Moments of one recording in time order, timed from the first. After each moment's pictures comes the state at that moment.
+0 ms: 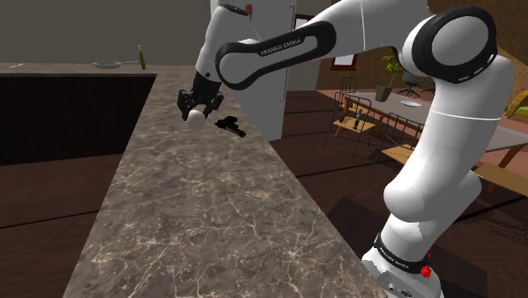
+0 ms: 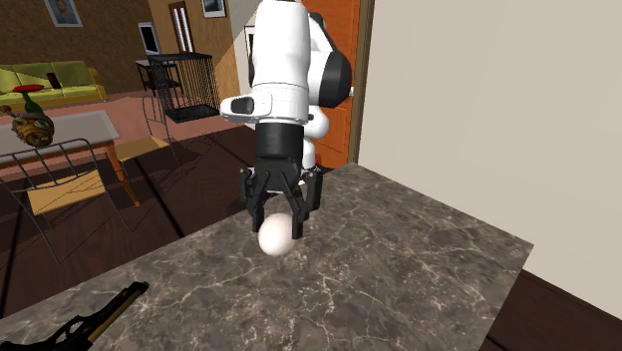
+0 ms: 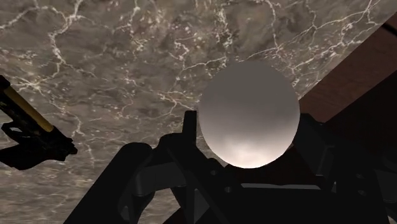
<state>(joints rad) -0.43 0.12 0.82 -1.85 -0.18 2.41 0.55</state>
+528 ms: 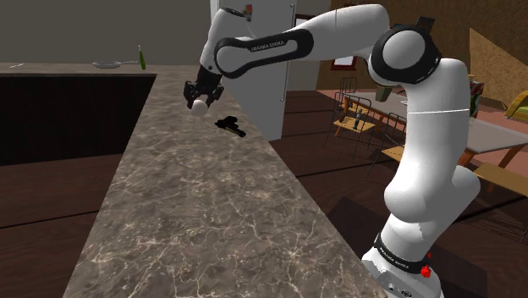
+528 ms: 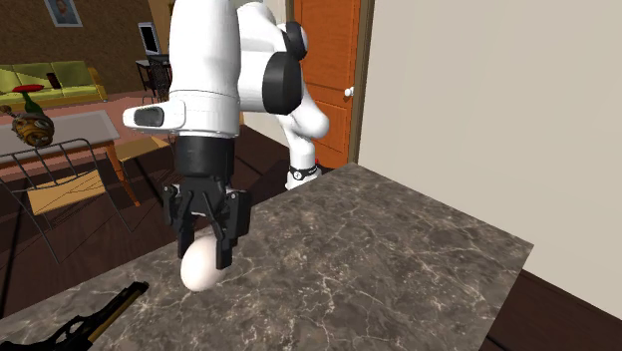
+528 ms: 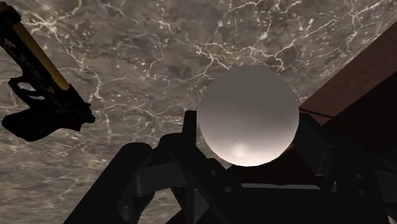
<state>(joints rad) -0.41 0.37 0.74 -1.56 -0.30 2.31 0.47</state>
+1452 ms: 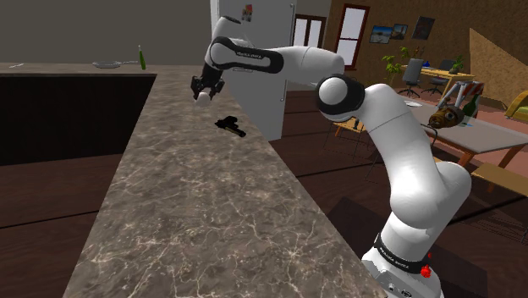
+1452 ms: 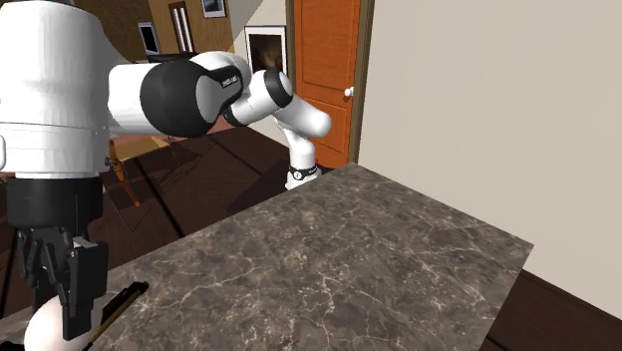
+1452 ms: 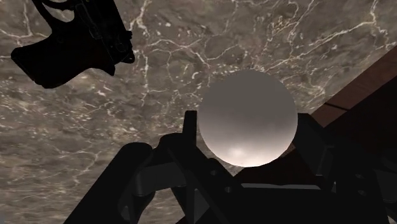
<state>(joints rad) -0.21 0.88 0.61 -0.75 -0.41 2.01 0.26</state>
